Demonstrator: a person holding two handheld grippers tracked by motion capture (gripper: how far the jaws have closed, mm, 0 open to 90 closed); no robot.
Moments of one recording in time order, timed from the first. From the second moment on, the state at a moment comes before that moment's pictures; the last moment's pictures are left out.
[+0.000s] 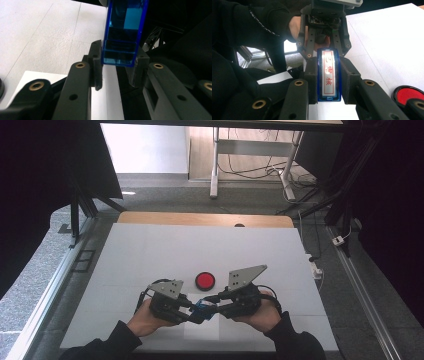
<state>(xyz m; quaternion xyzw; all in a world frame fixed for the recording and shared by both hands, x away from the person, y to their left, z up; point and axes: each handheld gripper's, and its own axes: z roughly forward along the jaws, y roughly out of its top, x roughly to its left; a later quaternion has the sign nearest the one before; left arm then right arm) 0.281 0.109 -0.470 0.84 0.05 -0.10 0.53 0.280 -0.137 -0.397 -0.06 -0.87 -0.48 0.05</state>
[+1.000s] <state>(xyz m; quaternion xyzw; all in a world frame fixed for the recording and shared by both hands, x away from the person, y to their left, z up) 0.276 0.109 -0.460 0.87 0.06 -0.10 0.48 0.283 -0.138 -0.399 -0.05 -0.87 -0.49 0.07</state>
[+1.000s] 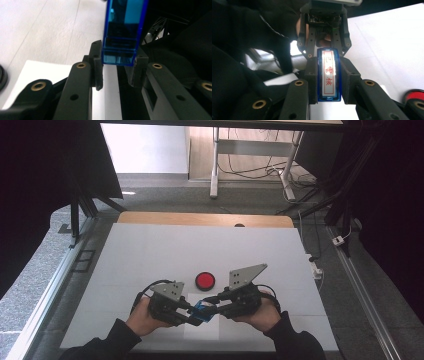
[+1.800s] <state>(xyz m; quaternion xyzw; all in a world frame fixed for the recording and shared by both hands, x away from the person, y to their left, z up) 0.278 0.120 -0.457 0.87 0.12 -0.08 0.47 0.283 -0.146 -0.394 -0.06 -0.86 -0.50 0.01</state>
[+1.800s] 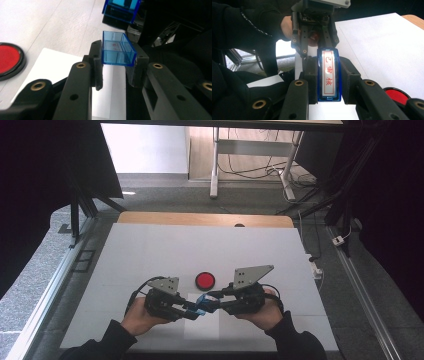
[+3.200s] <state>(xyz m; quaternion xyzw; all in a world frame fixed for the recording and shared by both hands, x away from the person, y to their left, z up) 0.229 0.197 -0.451 0.84 0.29 0.04 0.46 0.286 -0.147 -0.397 -0.10 -0.87 -0.48 -0.02</state>
